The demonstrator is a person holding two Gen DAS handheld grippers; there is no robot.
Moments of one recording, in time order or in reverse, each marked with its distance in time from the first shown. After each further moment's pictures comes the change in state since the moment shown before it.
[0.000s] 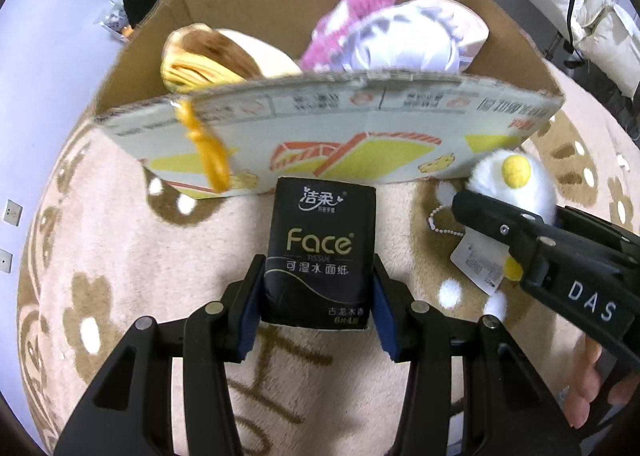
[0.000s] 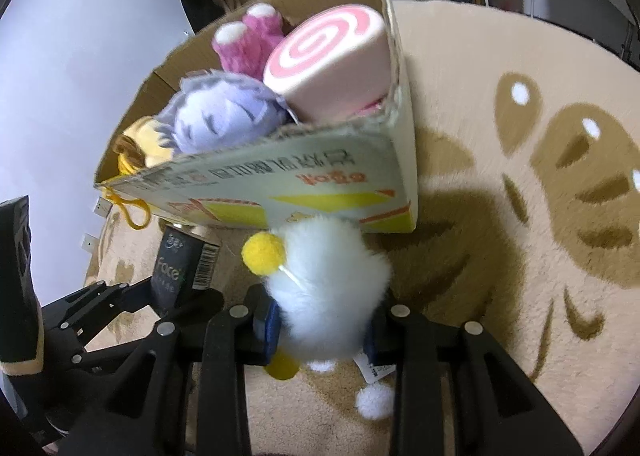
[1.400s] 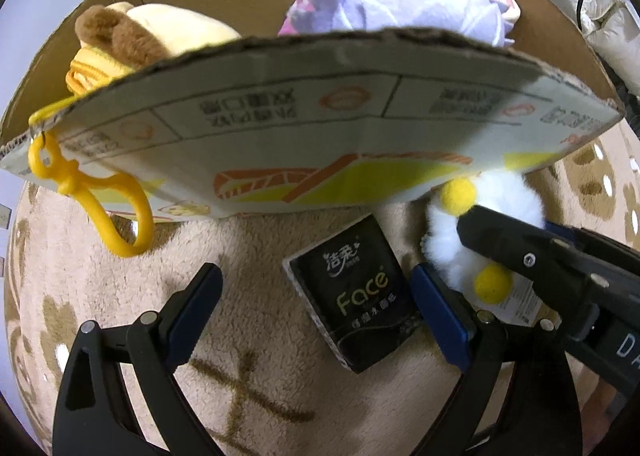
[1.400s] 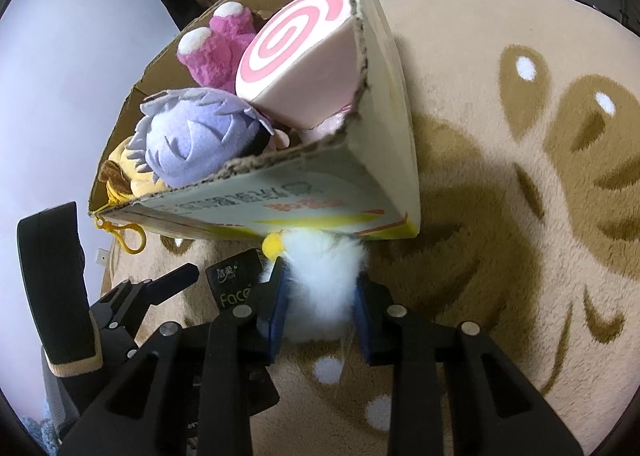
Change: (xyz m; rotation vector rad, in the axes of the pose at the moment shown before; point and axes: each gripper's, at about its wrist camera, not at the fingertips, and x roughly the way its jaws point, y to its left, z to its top) left arm 0.053 -0.017 0.042 0.006 0.070 -0.013; right arm -0.003 -0.038 0.017 0.090 0.070 0.045
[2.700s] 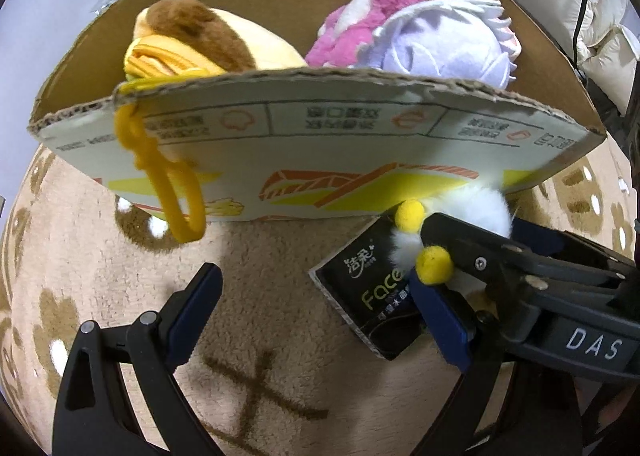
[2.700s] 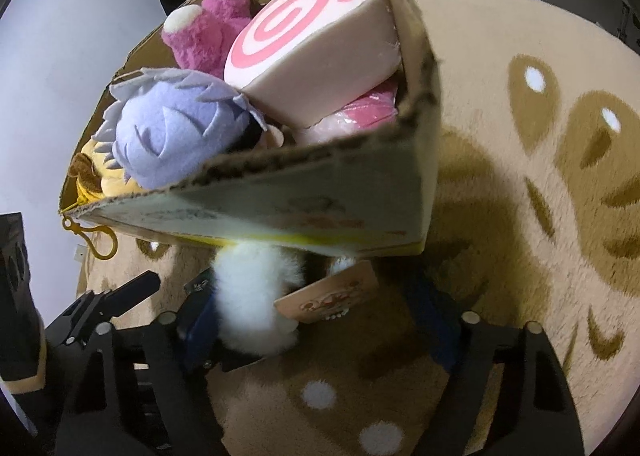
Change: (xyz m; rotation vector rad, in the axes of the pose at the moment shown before) left arm -0.028 0.032 -0.027 -0.052 -0.085 -0.042; right arm 0.023 0.019 -0.002 -0.018 -0.006 -0.058
